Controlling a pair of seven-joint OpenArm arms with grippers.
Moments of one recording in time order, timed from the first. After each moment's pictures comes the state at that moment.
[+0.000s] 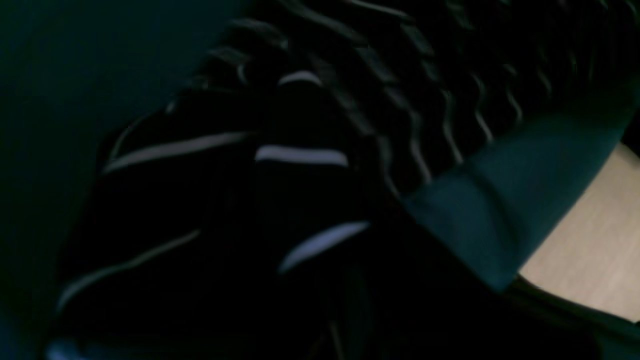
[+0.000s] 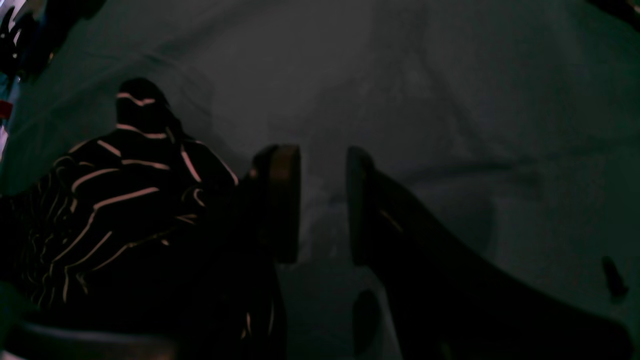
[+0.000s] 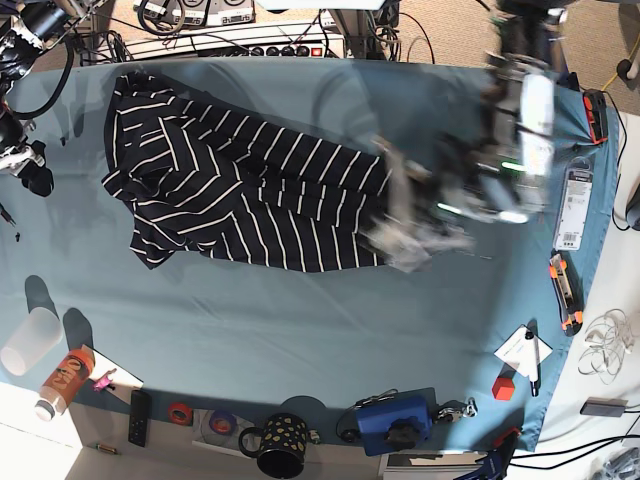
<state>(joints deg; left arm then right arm) -3.2 -9.4 13.9 110.7 -27.5 -31.4 70.6 -5.7 28.4 57.9 76.9 56.1 39.6 -67.1</state>
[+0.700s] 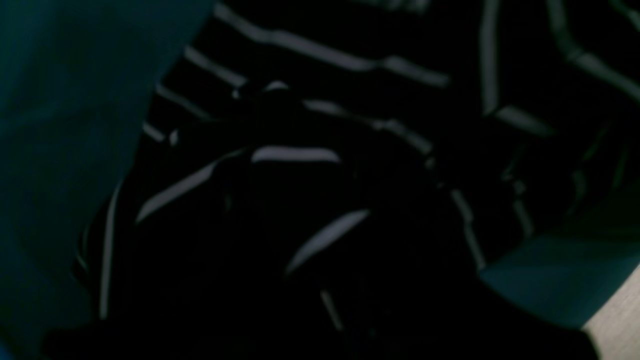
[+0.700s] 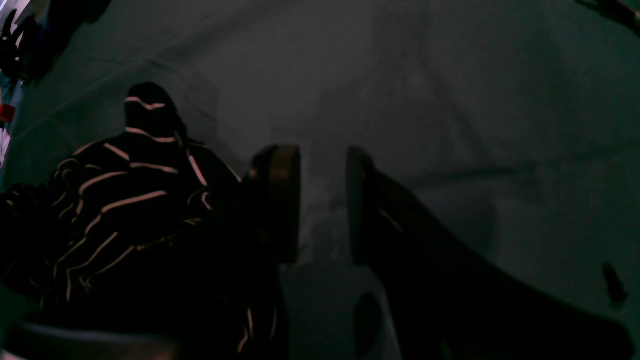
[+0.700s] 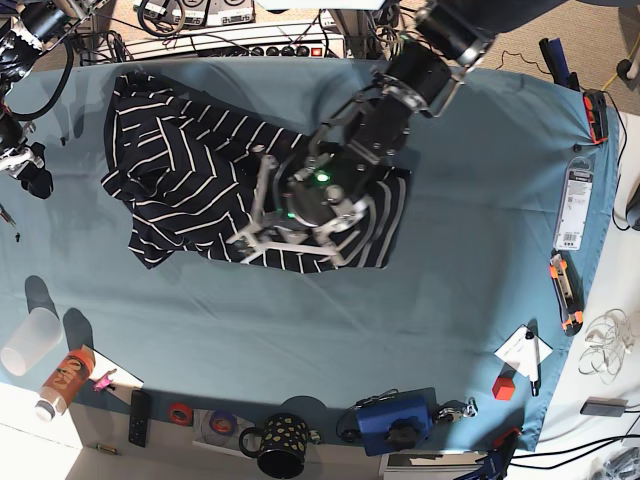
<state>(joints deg) -14.4 9.7 36.1 91.0 0.3 -18.3 70.3 -5.2 28.4 57.9 76.9 56.3 39.6 -67.1</state>
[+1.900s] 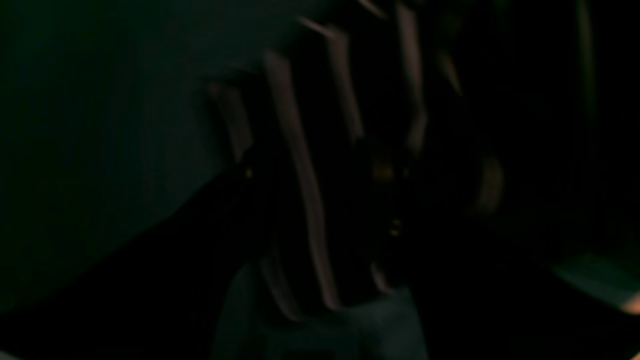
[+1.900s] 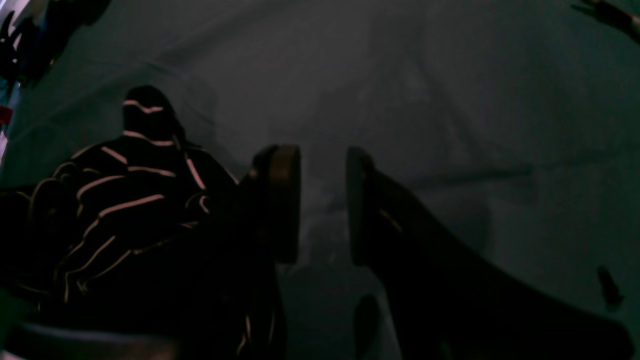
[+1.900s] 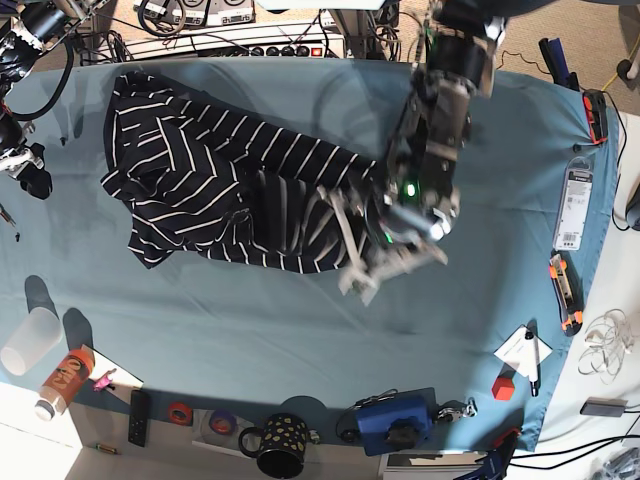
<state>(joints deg) -5.6 5.3 17.7 101.2 -5.2 -11.1 71.7 -5.2 28.5 57.9 76.9 55.6 39.6 -66.2</state>
